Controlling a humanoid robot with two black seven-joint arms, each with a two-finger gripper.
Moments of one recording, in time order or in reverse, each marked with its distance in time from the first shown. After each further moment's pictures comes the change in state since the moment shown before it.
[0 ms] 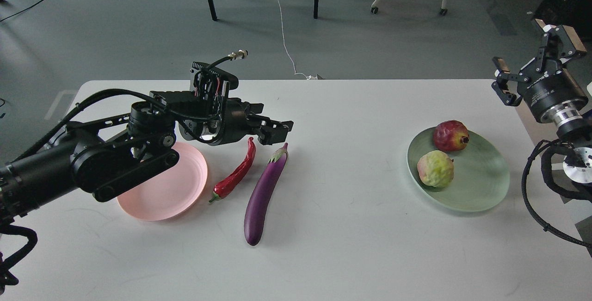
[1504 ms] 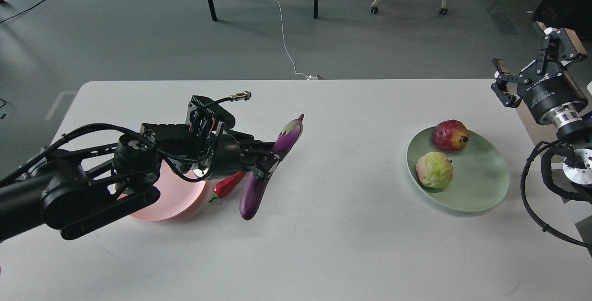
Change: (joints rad) left arm 0.122 0.181 -0.086 -0.297 -0.001 -0.053 0.002; right arm 0.023 0.000 0.002 -0.002 -0.006 0.005 -0.006
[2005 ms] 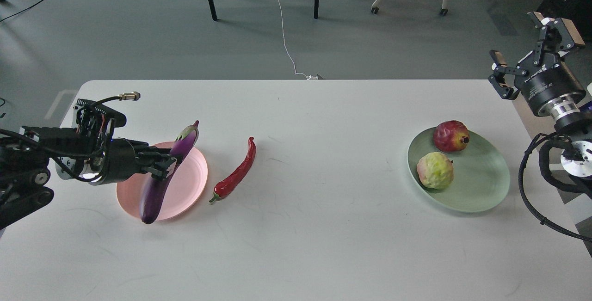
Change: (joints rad) left arm 0.110 0.328 0.034 0.140 -0.046 0.041 -0.120; right arm 0.025 0.010 -0.012 0.002 -0.011 -0.004 -0.003
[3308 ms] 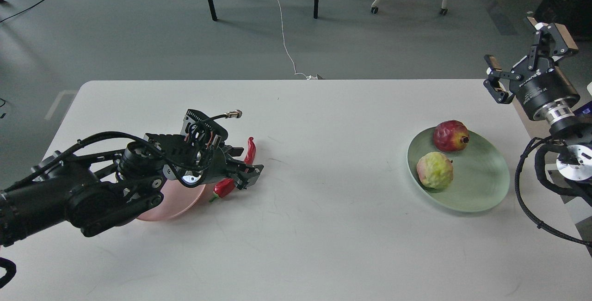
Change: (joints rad) left arm -0.118 -0.457 0.119 0.185 0.154 0.035 0.095; right arm -0.012 0.014 -0.003 0.013 -0.002 -0.001 0.002
